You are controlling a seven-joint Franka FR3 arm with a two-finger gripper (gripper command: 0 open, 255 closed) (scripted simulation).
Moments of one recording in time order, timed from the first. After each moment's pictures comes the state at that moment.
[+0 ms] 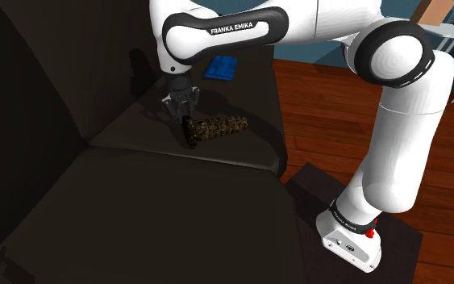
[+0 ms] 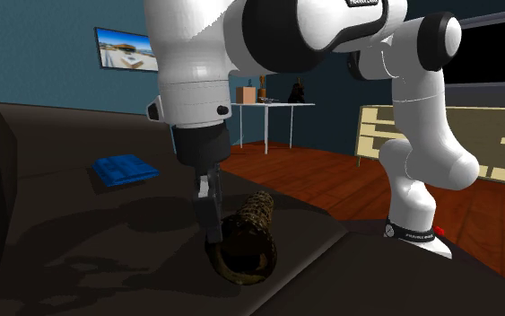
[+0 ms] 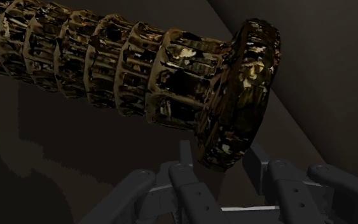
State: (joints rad) arm 0.19 0.31 0.31 -1.54 -0.10 1.74 0.48
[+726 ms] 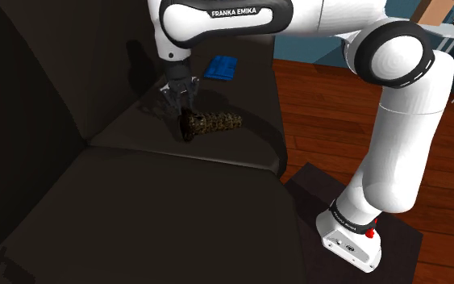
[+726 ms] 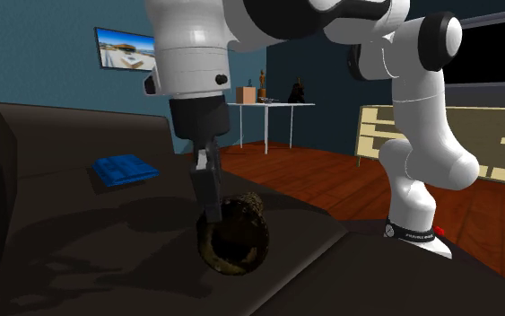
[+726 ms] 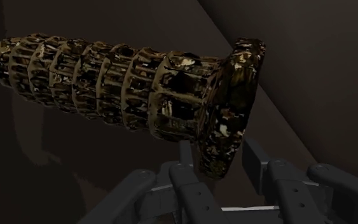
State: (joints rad) arm 0.20 0.31 0.31 -1.45 -0.10 1.65 0.48
